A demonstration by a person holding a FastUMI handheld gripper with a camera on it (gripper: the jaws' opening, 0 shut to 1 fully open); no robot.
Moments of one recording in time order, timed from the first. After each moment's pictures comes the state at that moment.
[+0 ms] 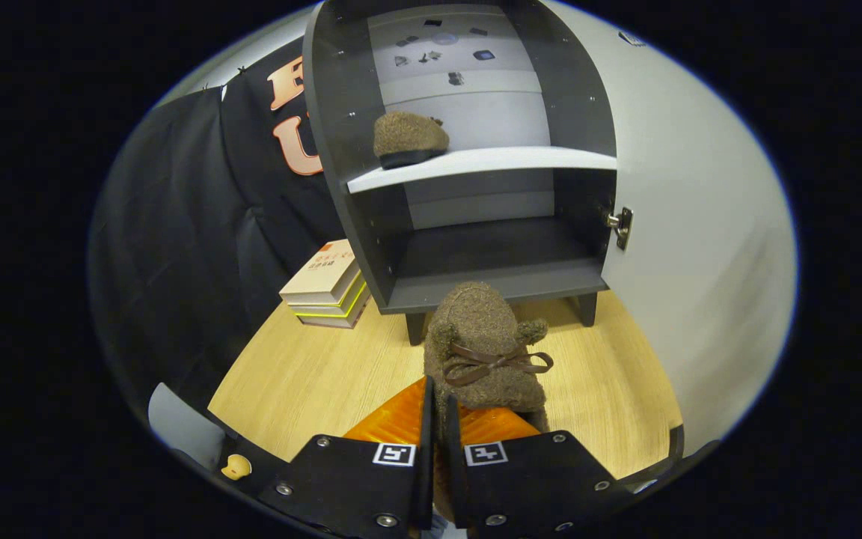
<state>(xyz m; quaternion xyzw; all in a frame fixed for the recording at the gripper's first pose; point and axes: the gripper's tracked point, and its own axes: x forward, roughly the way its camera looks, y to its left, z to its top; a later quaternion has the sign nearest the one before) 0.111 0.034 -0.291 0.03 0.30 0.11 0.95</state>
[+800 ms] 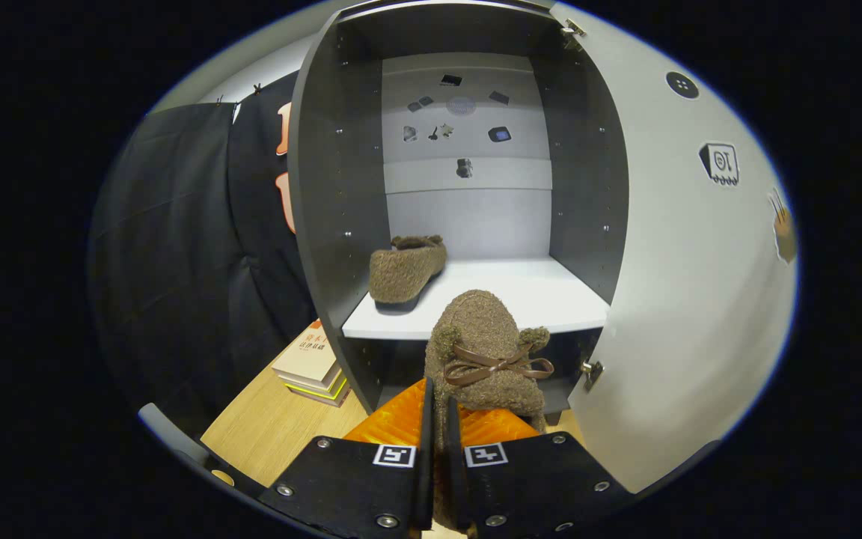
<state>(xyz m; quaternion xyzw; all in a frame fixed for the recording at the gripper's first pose) 0.206 0.016 -0.147 0.00 0.19 0.09 0.98</state>
